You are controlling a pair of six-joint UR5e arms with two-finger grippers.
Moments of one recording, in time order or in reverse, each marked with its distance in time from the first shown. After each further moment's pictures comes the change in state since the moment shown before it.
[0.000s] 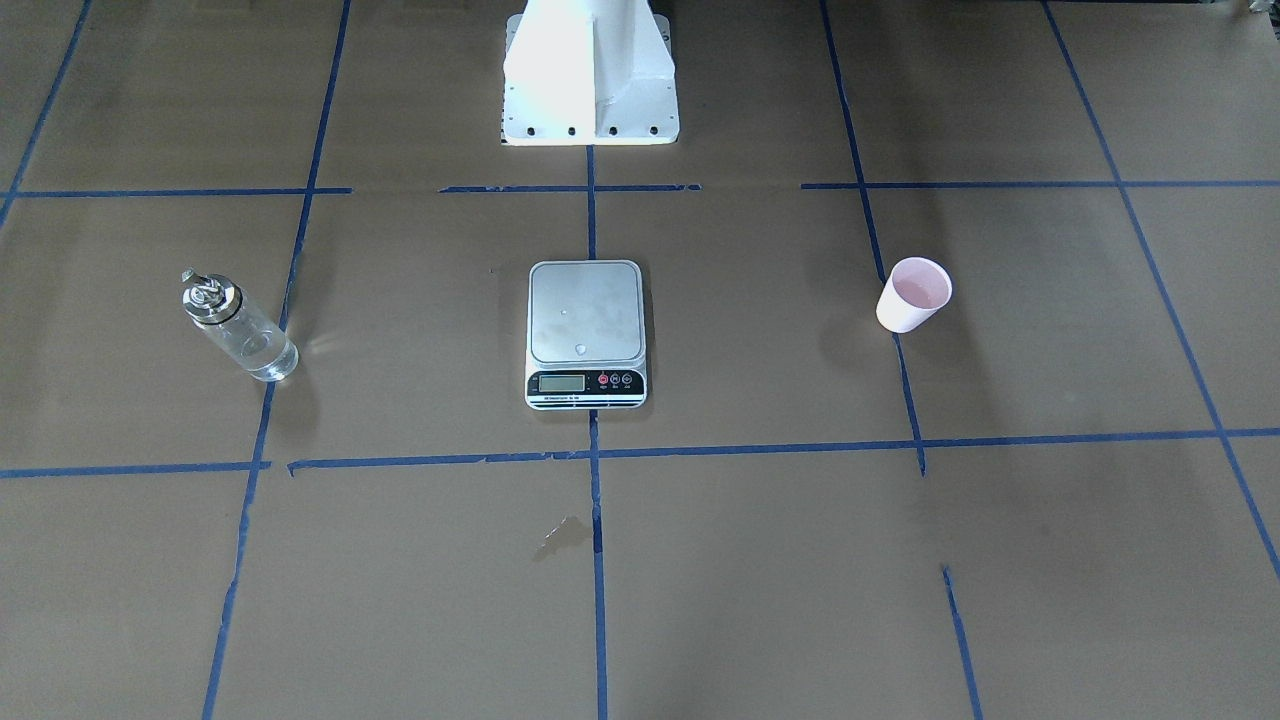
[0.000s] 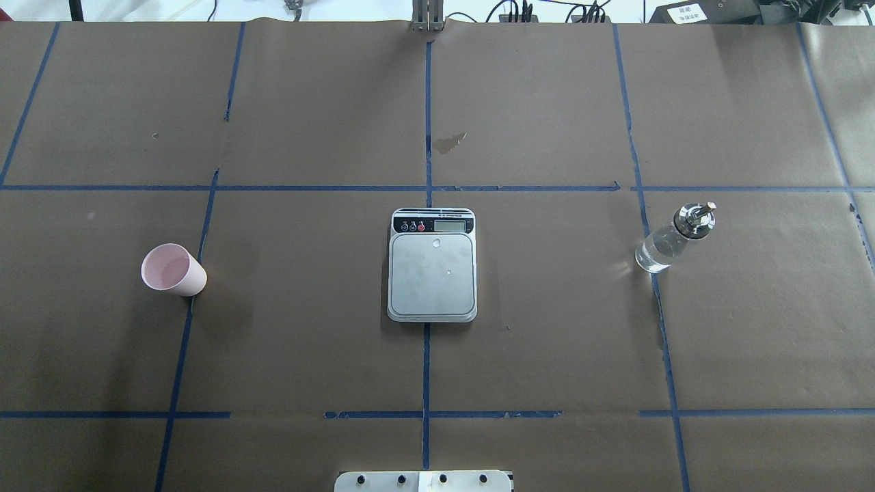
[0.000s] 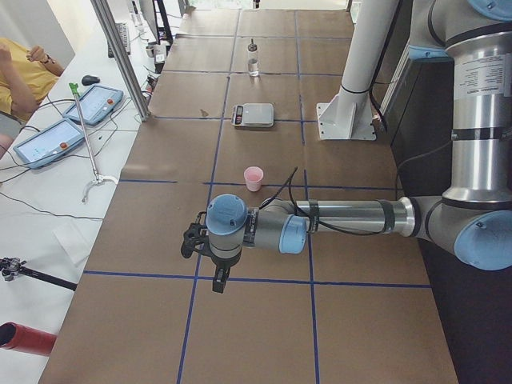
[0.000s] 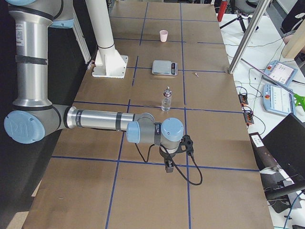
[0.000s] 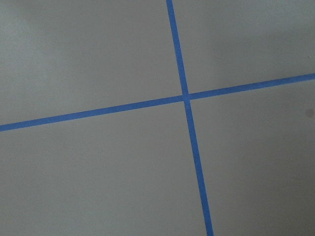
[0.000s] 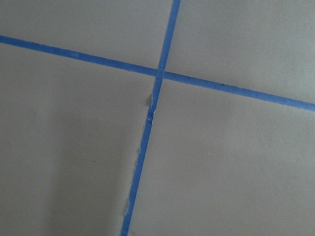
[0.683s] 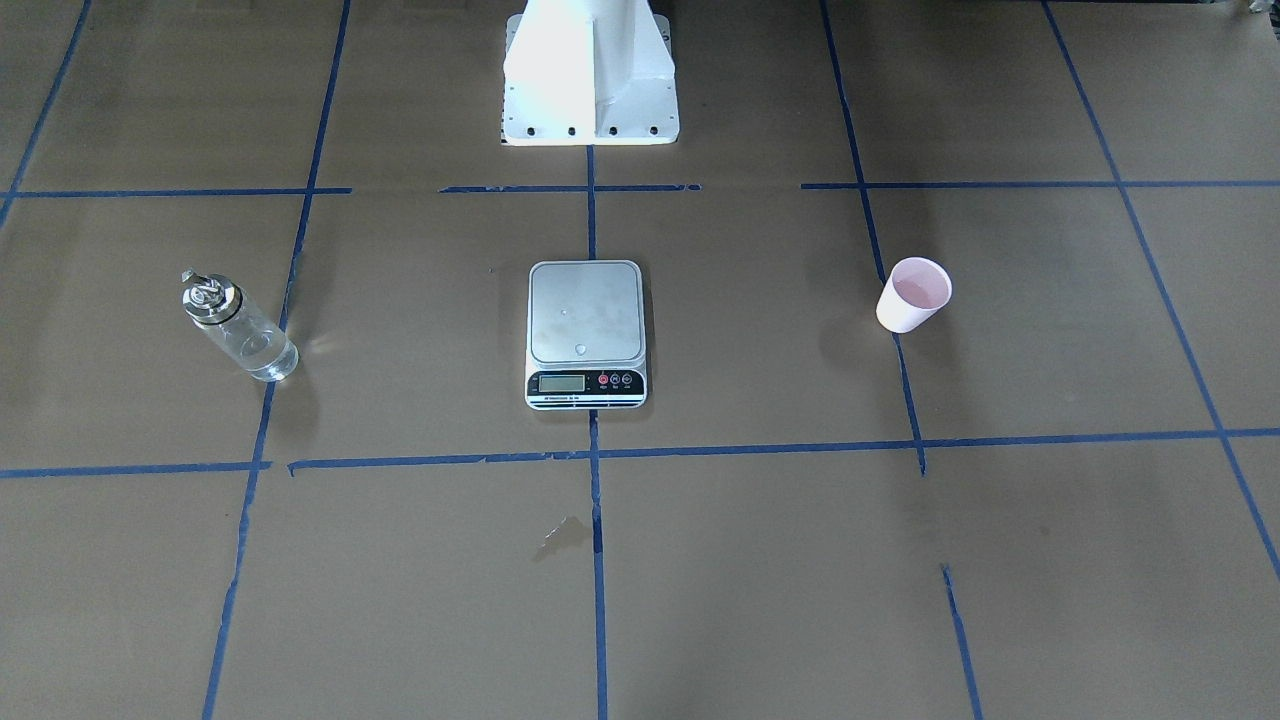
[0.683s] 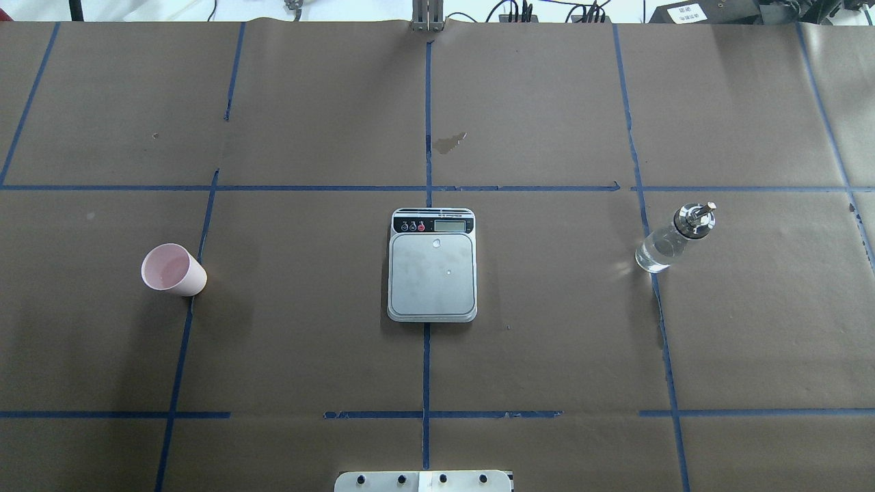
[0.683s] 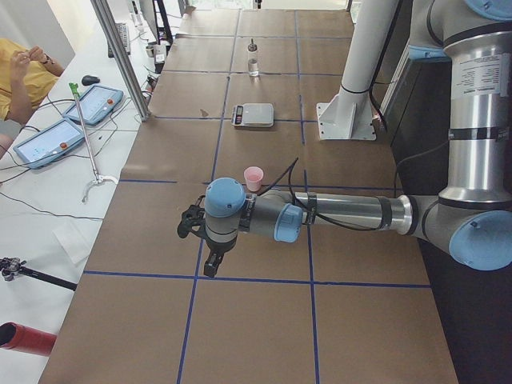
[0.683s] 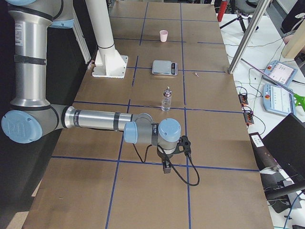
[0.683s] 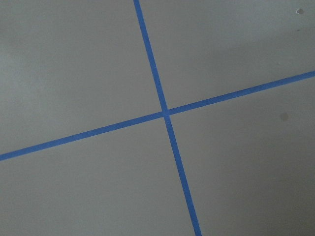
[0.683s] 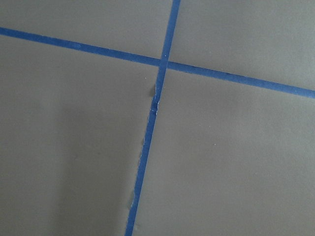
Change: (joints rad) left arm 0.026 -0.016 -0.042 -0.028 0.006 0.052; right arm 0.000 -0.018 0.001 0.000 0.039 0.004
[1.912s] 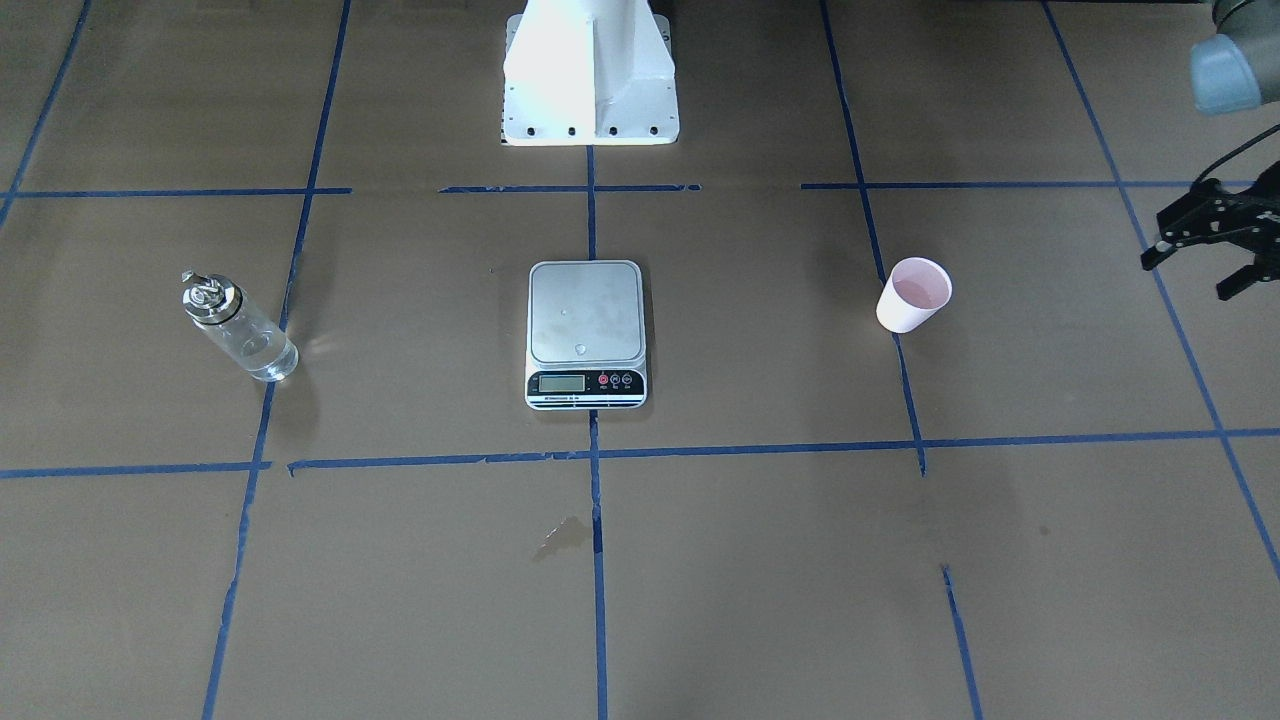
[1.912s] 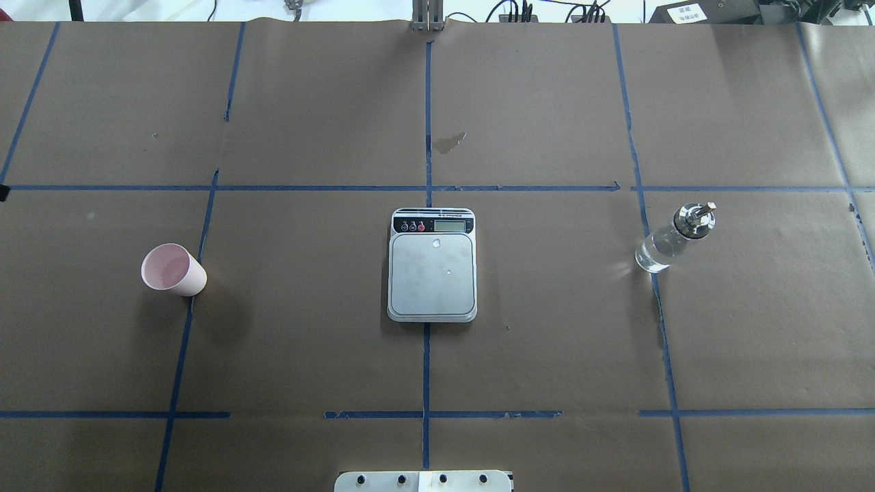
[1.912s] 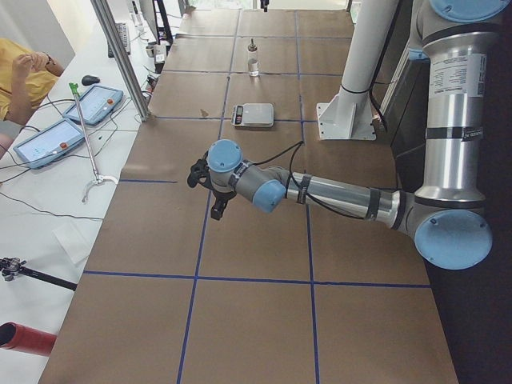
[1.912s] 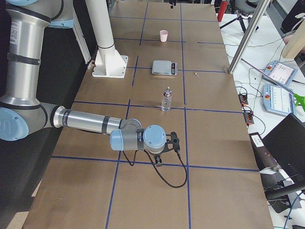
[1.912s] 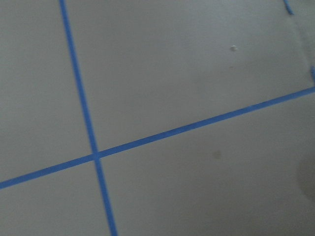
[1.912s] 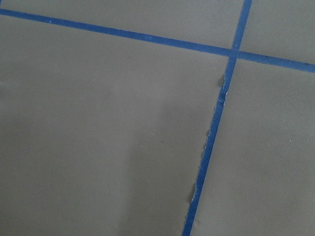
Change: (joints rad) left arm 0.314 -0.038 -0.131 -0.210 -0.107 -0.505; right arm -0.005 -0.123 0.024 0.192 0.217 0.017
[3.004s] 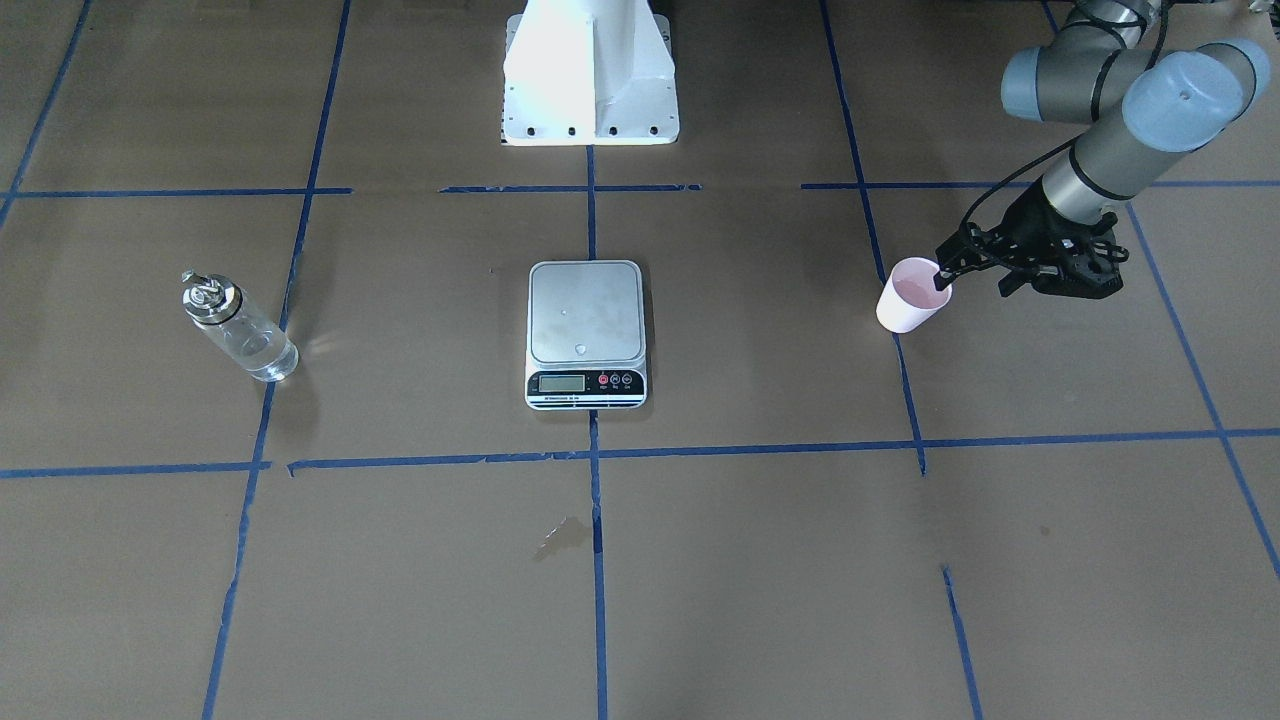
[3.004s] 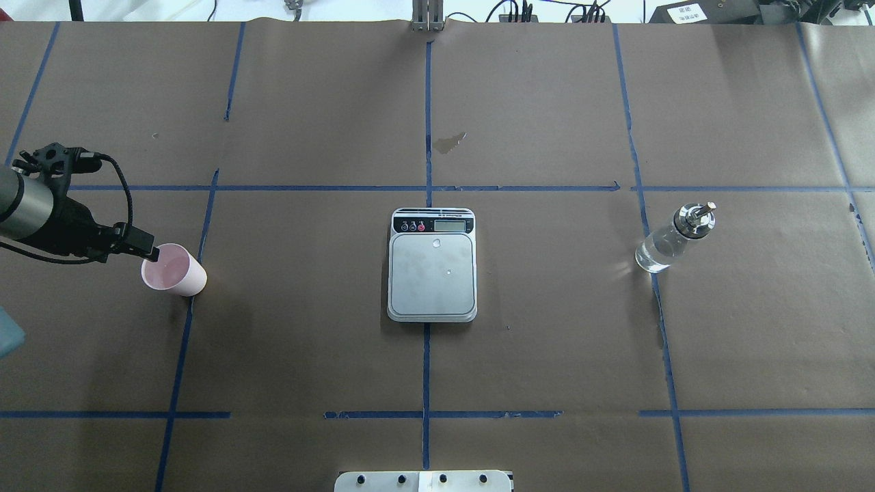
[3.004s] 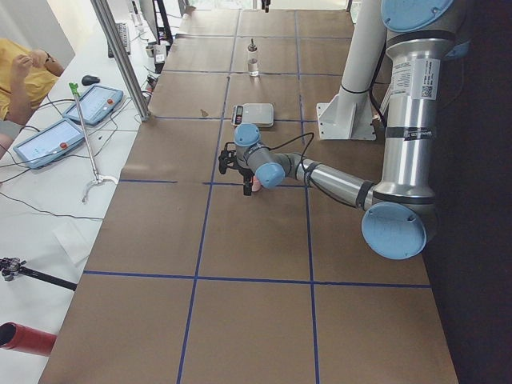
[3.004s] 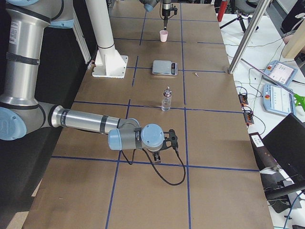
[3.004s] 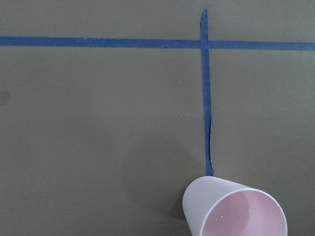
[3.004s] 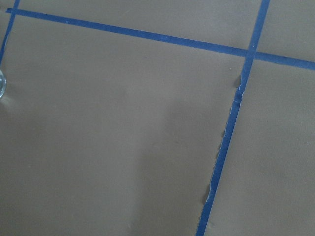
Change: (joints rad) left arm 0.382 -0.058 0.011 -0.091 0.245 -0.564; right arm -0.011 -0.008 0.014 0.010 0.014 0.009
